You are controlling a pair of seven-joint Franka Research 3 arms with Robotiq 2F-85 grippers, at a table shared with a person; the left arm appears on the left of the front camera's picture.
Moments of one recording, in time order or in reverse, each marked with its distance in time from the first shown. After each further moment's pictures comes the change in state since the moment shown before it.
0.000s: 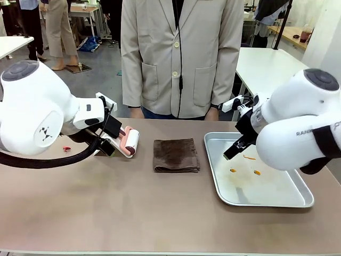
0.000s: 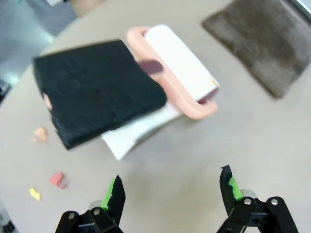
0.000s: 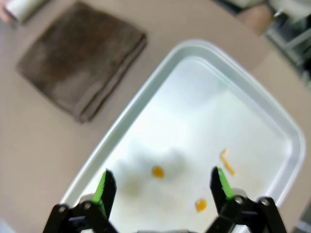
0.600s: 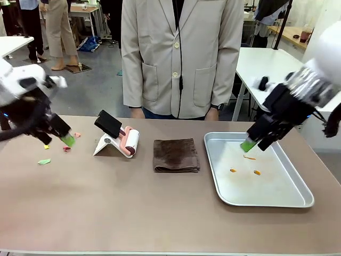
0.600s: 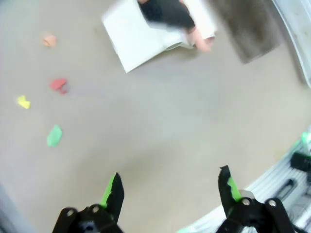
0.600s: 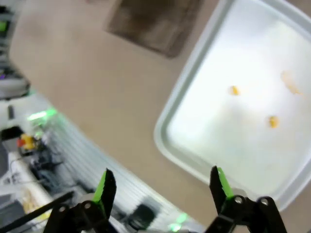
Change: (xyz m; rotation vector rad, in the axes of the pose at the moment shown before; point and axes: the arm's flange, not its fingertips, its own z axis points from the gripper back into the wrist) left arm -0.046 0.082 0.108 -0.257 0.129 0.323; right arm -0.009 -0.024 0.112 0.486 0.198 -0.268
